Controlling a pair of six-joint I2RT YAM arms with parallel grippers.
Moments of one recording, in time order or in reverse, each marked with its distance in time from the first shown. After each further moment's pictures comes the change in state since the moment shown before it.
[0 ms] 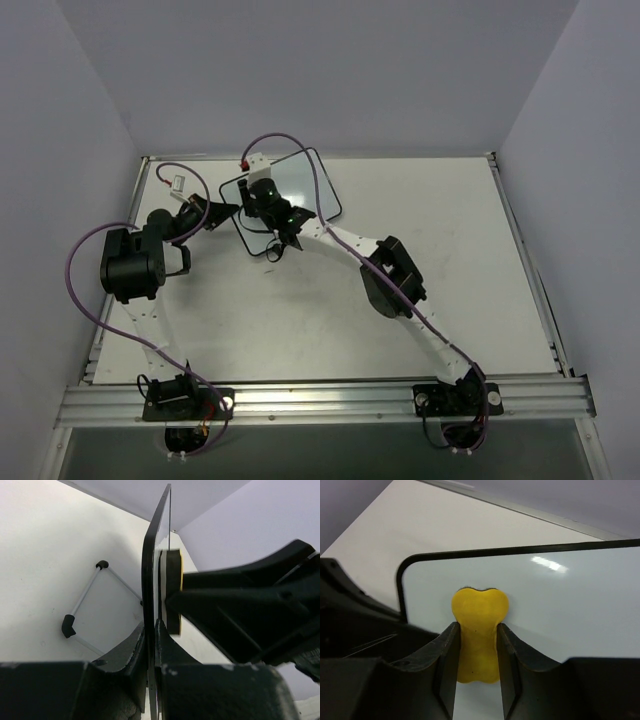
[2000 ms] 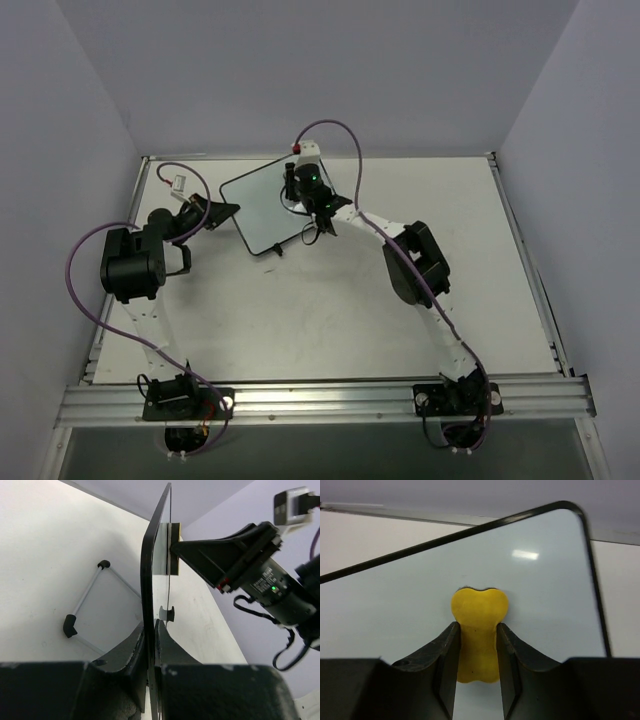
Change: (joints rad) left arm -0.003 -0.003 0.000 -0.019 -0.011 0.019; right arm -0.173 -0.103 -0.235 0.115 -0.036 0.082
